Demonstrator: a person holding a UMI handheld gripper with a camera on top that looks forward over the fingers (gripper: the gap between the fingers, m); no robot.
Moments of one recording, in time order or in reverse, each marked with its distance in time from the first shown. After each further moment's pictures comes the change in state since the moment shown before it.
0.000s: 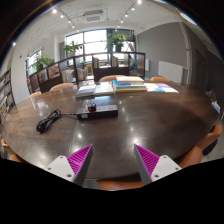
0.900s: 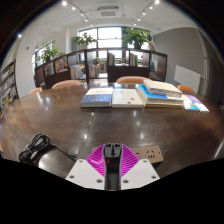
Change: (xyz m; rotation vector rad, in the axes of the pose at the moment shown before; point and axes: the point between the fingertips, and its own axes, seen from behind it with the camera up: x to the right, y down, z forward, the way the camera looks) arm -0.109 -0.118 0.267 -0.008 -0.097 -0.102
